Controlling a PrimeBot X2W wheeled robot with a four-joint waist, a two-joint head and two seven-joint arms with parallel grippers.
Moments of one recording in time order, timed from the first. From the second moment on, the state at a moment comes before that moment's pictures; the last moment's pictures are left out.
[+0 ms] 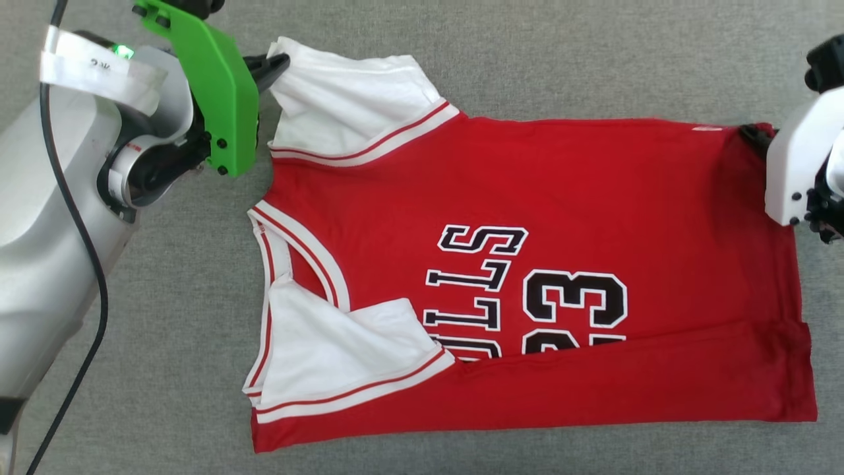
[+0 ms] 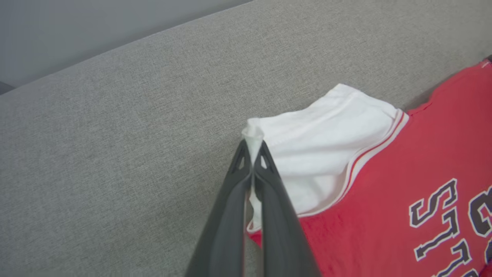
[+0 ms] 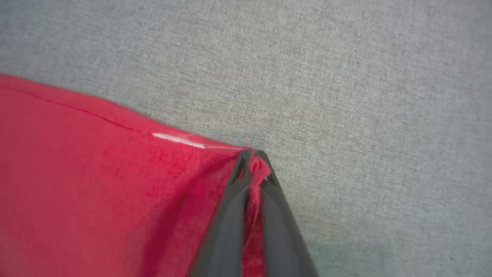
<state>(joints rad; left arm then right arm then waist) -1.06 0.63 -0.78 0.28 -0.98 -0.08 0.53 -0.76 -0.55 0.33 0.34 0.57 0.13 0.67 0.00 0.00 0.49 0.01</state>
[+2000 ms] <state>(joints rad) -0.42 0.70 -0.95 0.09 -1.06 0.05 0.40 -0.08 -0.78 0.43 0.17 0.93 0.13 0.17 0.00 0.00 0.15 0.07</state>
